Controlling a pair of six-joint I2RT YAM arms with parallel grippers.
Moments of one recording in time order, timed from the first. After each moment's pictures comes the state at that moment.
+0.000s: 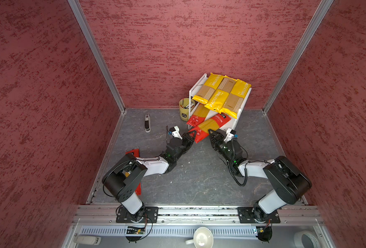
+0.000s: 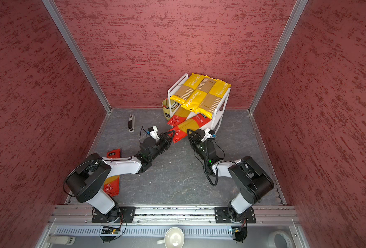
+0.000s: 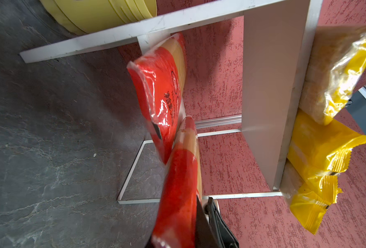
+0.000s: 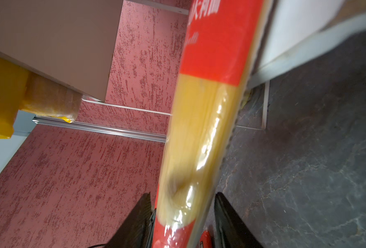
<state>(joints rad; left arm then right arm) -0.70 1.64 0.70 0.89 -0.11 -1.38 0.55 1.58 0.53 1.07 0.02 1.42</state>
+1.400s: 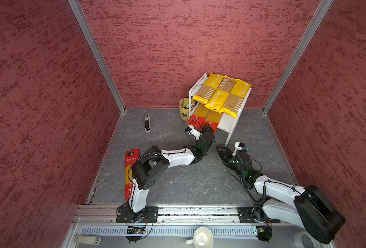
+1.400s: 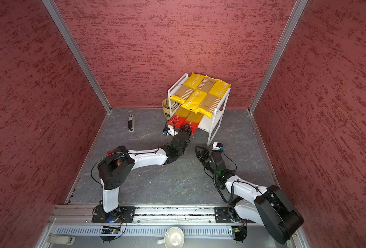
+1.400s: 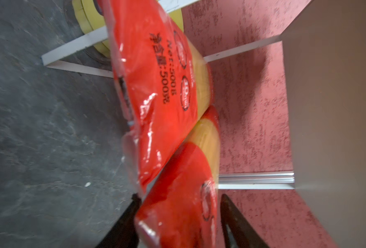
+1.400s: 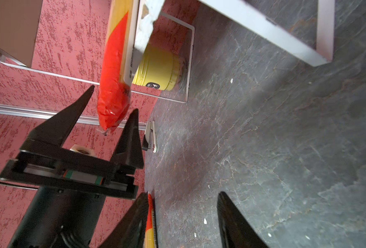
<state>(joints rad) -0.91 1.94 1.24 0.42 -0.68 -1.49 0.55 1.17 0.29 0.59 0.05 1.30</state>
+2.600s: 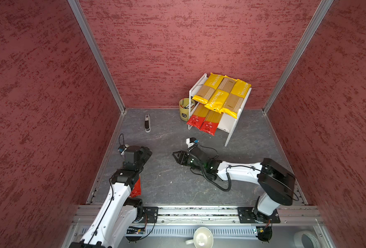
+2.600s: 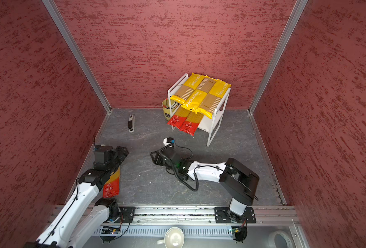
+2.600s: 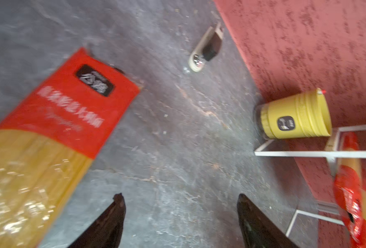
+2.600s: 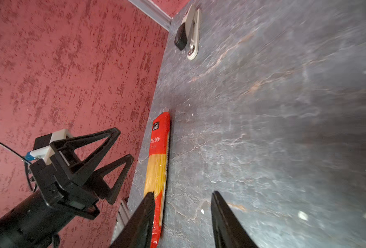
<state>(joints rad) -0.04 0.71 0.51 -0.49 -0.11 -0.97 1.06 1.77 1.00 0.37 0.08 1.08</state>
